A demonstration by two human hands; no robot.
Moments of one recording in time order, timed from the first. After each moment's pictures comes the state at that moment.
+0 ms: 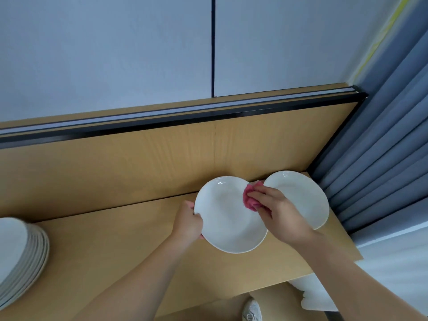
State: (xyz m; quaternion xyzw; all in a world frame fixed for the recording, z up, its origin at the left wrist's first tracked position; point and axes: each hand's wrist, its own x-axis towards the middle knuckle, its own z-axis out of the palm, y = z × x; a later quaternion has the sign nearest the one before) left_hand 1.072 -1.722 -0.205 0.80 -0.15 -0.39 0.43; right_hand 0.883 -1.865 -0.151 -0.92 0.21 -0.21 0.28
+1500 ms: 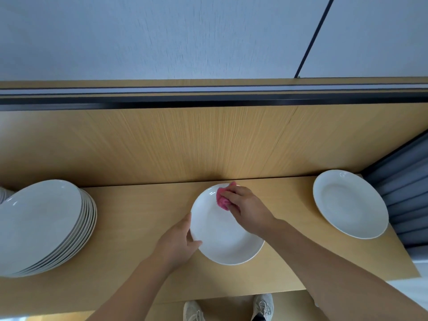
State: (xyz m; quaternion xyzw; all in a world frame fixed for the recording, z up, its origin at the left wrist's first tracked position) left_hand 1.139 -1.569 -0.226 0.85 -0.35 -0.33 0.20; right_hand 1.035 -1.777 -0.226 -0.95 0.11 -0.08 0.29
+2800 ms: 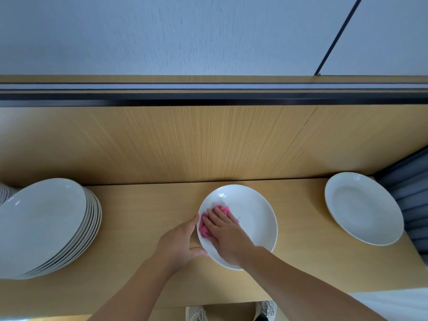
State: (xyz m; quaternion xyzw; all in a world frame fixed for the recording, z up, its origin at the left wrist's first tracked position) left_hand 1.159 -1.561 -0.241 0.85 -0.39 -0.33 0.13; right_hand 1.049 -1.708 -0.290 -0.97 0.08 0.10 0.21
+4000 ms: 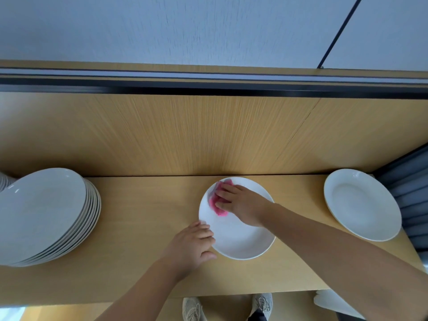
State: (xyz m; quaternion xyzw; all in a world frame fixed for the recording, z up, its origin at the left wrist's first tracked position) left_hand 1.137 -1.556 -0.288 0.74 -0.66 -0.09 0.14; right_hand 1.066 -1.792 -0.256 -0.99 -0.13 0.11 0.03
